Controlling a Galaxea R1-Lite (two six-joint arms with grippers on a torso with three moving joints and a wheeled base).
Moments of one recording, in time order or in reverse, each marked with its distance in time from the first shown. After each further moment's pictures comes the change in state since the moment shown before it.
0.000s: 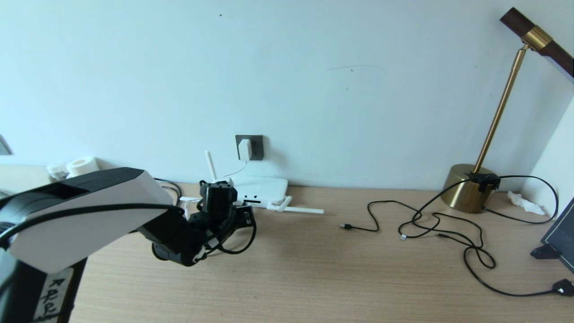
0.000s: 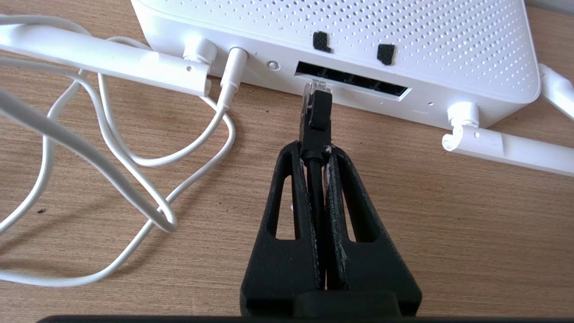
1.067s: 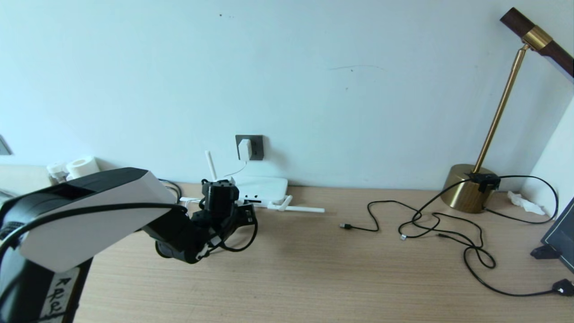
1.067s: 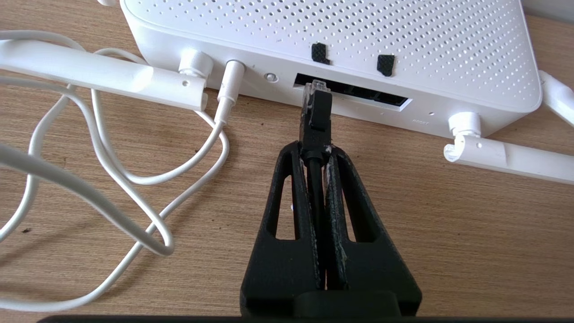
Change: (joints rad) left arm 0.000 0.022 -0.037 0.005 -0.001 0.000; right arm 0.000 0.000 0.000 0.000 0.000 0.000
